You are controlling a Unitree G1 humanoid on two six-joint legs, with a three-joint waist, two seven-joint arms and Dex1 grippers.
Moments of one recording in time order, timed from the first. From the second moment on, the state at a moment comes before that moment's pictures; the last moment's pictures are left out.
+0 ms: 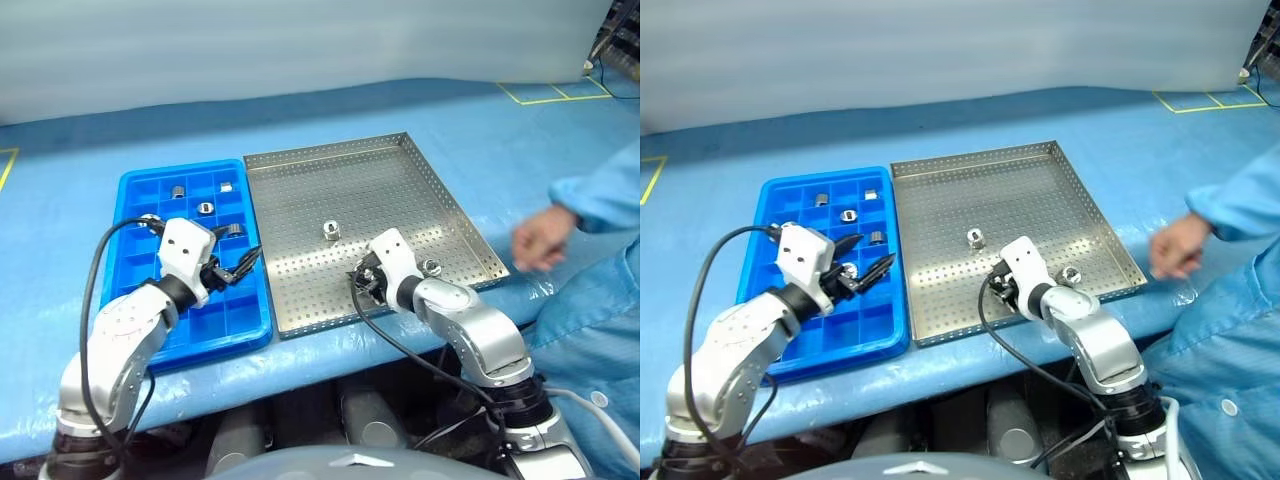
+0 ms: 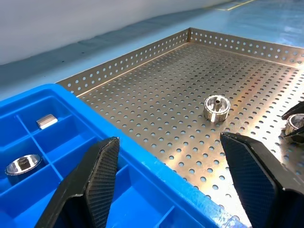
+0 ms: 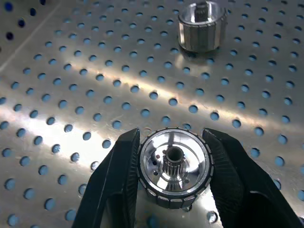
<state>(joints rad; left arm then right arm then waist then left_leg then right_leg) 0.05 0.50 0.14 -0.63 -0.34 0.68 -0.39 -0.23 -0.36 0.21 -0.43 0.23 0.97 0.37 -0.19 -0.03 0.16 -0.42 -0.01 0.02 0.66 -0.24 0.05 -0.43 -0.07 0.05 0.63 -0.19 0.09</state>
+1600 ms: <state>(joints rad) 0.01 0.44 0.27 -0.60 -0.18 0.90 -0.16 -0.45 -0.02 0.64 -0.18 0.16 0.69 0.51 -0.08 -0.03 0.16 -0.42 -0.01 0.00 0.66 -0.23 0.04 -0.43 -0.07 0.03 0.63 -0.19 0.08</state>
